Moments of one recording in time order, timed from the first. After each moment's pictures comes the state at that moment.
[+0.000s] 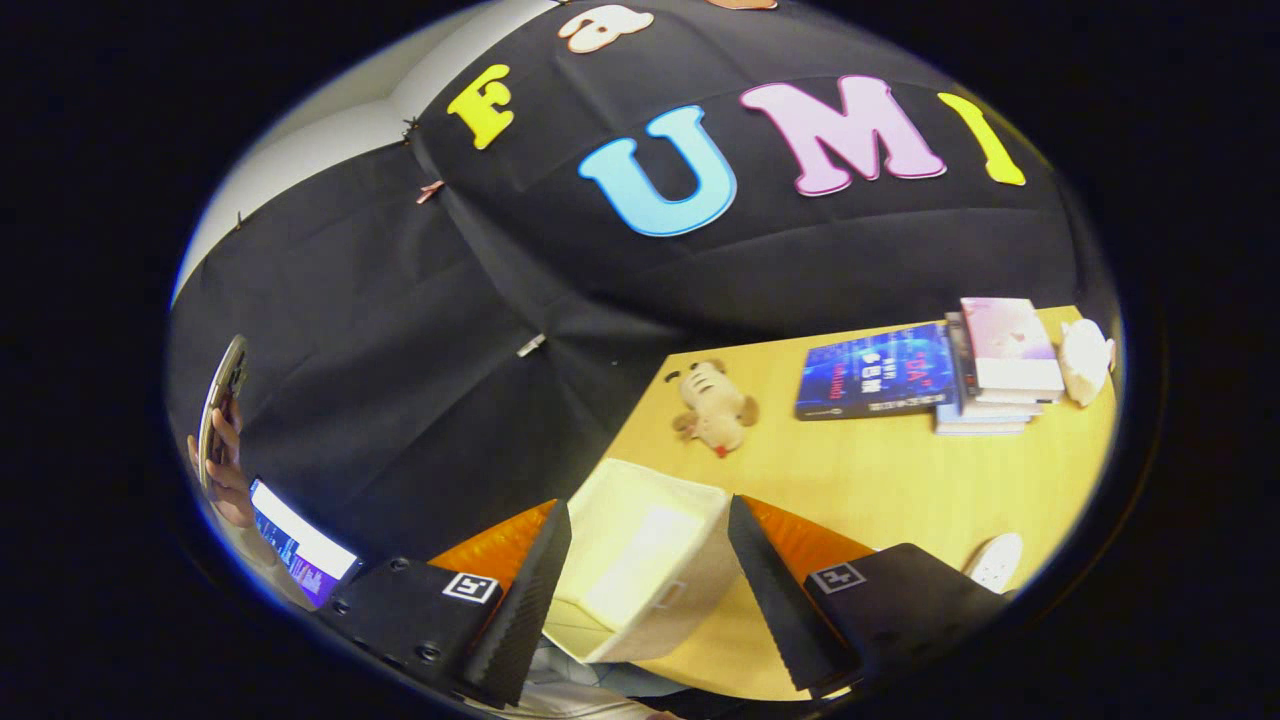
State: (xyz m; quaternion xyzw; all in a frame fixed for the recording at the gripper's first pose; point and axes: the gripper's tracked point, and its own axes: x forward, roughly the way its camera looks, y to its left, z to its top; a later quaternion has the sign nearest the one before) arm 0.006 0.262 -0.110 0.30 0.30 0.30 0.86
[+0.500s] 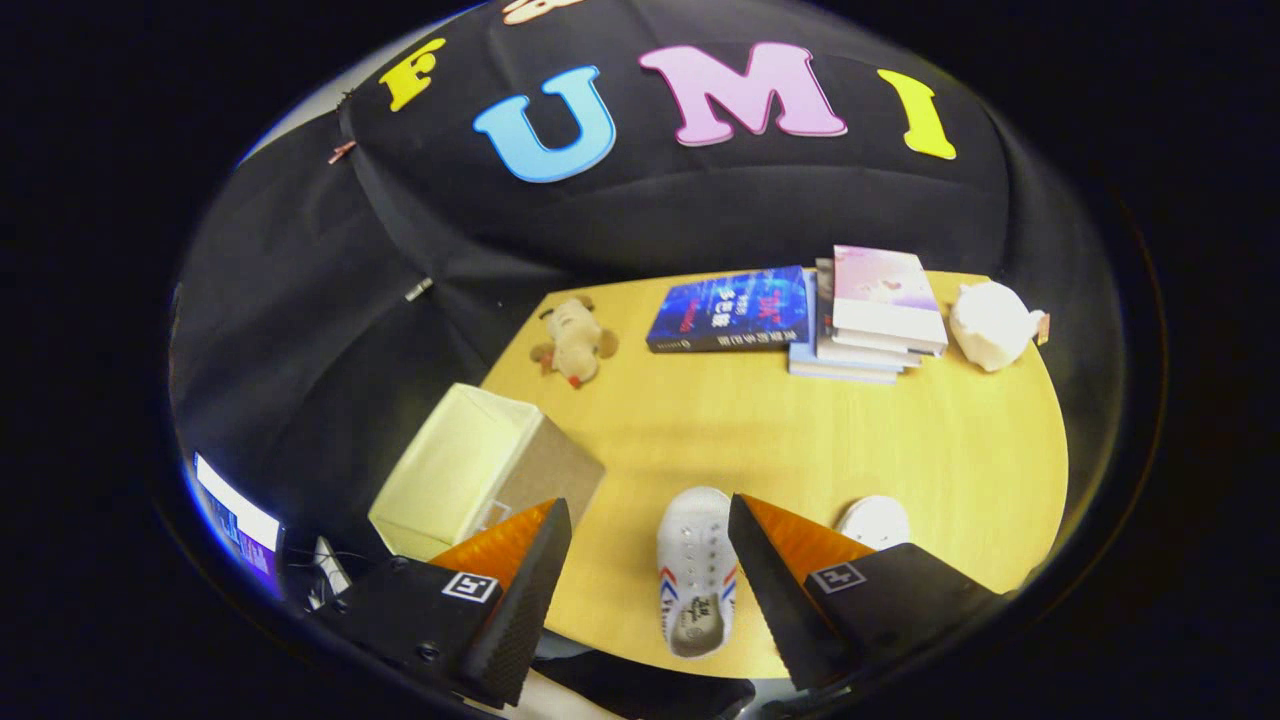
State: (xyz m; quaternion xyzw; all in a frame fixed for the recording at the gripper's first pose) arm -0.024 0.169 -0.237 0.21 0.42 0.22 0.85
